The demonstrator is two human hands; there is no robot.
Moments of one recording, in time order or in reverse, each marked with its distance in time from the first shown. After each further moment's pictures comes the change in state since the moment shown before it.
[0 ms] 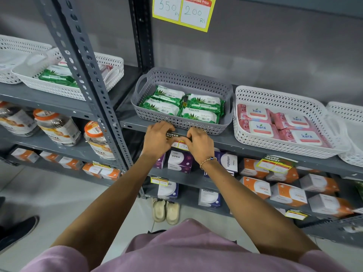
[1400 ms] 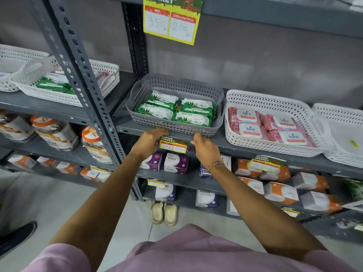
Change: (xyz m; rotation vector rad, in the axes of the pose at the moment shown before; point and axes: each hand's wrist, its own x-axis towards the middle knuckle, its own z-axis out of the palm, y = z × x) left_hand 0.005 -0.021 -0.015 -0.157 -0.249 0.148; right_hand -0.016 0.038 -0.015 -0.086 -0.010 -0.102
